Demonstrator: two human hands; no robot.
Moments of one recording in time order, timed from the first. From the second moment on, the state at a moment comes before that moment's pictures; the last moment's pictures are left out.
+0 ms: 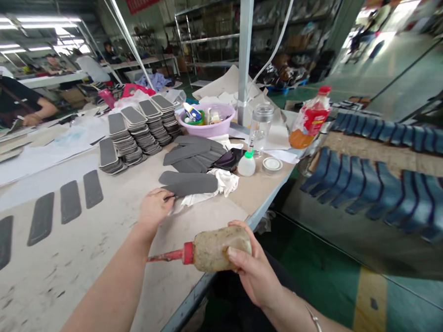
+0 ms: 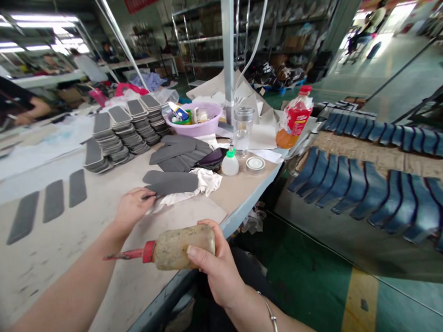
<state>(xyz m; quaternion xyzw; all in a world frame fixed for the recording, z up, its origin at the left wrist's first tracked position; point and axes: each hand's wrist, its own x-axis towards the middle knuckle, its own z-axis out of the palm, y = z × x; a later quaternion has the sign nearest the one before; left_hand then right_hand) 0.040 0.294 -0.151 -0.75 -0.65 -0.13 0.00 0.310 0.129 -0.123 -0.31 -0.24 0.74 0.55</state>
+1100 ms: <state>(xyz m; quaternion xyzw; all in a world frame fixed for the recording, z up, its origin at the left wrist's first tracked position) -0.021 0.004 -0.111 -0.68 -0.70 -0.02 0.19 0.272 0.106 -0.126 -0.32 -0.32 0.71 0.53</state>
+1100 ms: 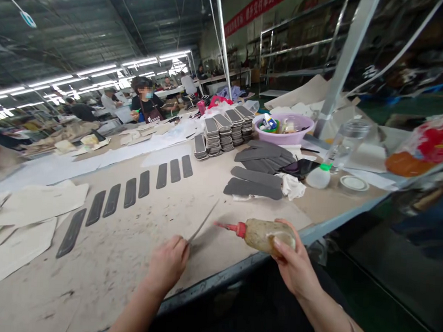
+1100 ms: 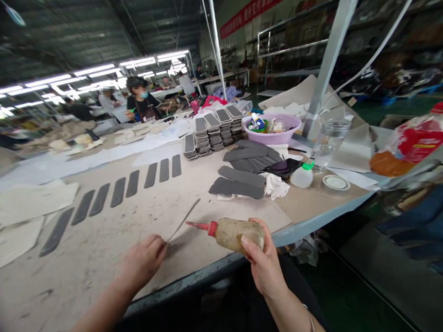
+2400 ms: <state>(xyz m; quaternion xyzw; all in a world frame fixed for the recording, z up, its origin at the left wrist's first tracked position) -0.053 -0.062 -0.152 -0.70 -0.68 -0.22 -0.03 0.177 0.056 -0.149 -0.26 -0.82 0.30 0.40</state>
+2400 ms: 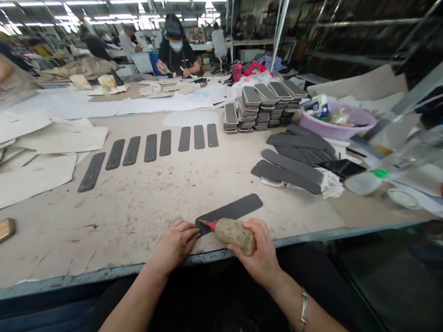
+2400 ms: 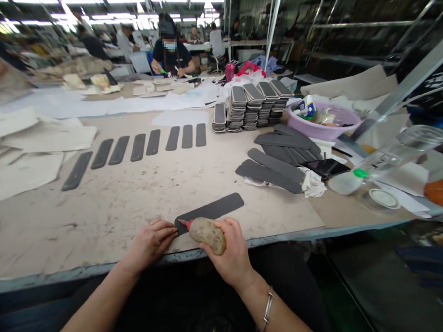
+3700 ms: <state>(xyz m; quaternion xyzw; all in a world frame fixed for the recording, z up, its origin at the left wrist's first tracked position) -0.053 -0.058 -0.150 -0.69 -0.70 -0.18 -0.02 0.190 0.056 -0.140 -0.27 -0.82 0.30 0.40</state>
